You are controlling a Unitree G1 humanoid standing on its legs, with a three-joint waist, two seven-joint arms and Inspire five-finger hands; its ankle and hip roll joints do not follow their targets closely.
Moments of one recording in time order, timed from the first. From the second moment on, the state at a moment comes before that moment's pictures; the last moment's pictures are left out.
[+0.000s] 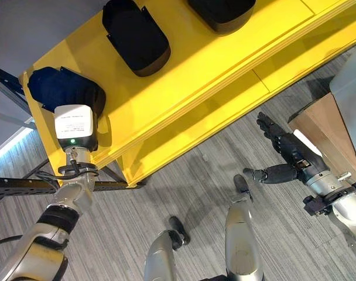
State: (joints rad) left arm -0.53 0.80 -0.40 0.54 0.69 0.28 0.60; right arm 0.04 -0.90 0.03 -0.23 0.43 -0.11 0.11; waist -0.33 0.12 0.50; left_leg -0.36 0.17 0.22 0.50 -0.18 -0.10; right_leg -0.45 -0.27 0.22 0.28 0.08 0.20
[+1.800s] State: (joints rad) left arm -0.44 0.85 -0.44 0.58 0.83 0.31 0.37; right arm 0.06 -0.95 -0.02 -0.24 0.43 -0.06 0.14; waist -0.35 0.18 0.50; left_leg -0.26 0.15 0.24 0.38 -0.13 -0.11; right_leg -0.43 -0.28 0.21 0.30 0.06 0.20
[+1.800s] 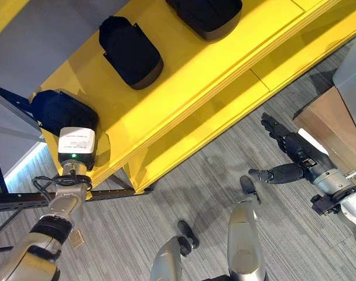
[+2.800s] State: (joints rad) left arm -0.58 0.90 -0.55 0.54 1.06 0.28 0.35; right arm 0.07 -0.97 -0.02 -0.24 0.46 -0.07 0.16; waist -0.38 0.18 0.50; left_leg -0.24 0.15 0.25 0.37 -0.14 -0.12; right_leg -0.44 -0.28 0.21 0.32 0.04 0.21
